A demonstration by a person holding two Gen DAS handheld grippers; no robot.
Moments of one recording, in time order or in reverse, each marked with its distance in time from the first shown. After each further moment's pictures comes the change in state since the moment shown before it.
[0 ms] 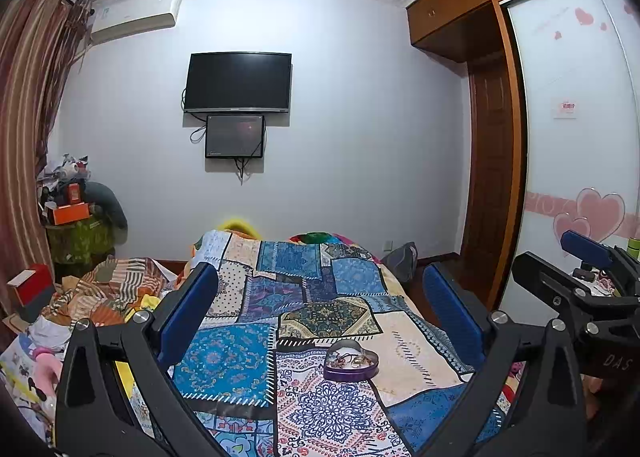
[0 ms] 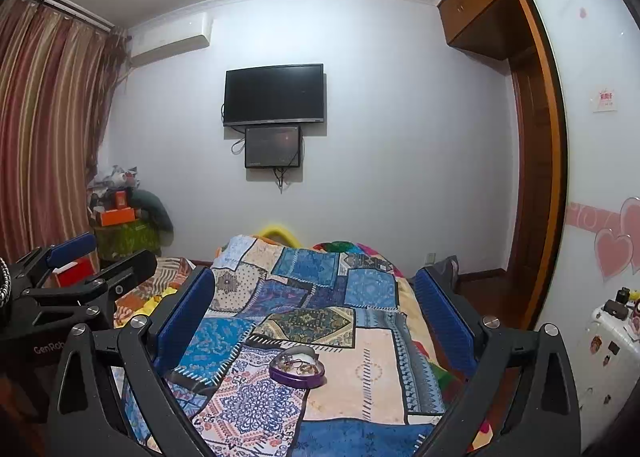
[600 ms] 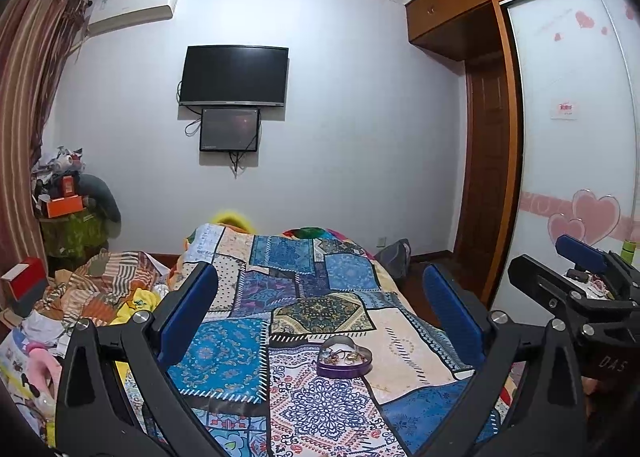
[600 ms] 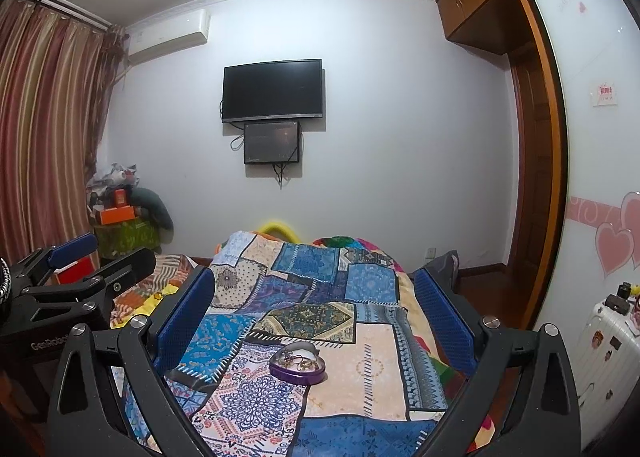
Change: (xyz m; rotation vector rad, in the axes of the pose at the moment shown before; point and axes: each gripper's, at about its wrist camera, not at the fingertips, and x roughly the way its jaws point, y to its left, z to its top) left arm 0.003 0.001 -0.001 -0.016 0.020 -0.029; right arm 0.004 -0.003 -0.001 0.009 0.016 0.001
